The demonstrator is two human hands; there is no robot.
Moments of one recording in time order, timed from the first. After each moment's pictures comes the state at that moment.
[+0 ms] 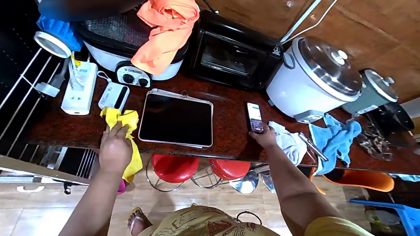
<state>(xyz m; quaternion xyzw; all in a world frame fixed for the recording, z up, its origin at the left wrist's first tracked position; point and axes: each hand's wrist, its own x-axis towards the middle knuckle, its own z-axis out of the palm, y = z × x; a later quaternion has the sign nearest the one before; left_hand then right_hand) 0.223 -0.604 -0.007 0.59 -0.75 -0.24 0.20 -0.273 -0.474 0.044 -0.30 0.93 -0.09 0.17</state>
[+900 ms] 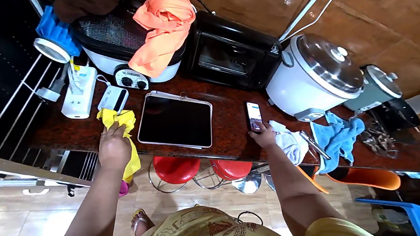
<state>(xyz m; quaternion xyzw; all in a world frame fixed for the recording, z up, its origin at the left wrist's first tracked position) 0.219 -0.613 -0.004 0.61 -0.73 -0.24 0.20 -0.274 -0.475 0.041 -0.35 0.92 -0.04 0.16</state>
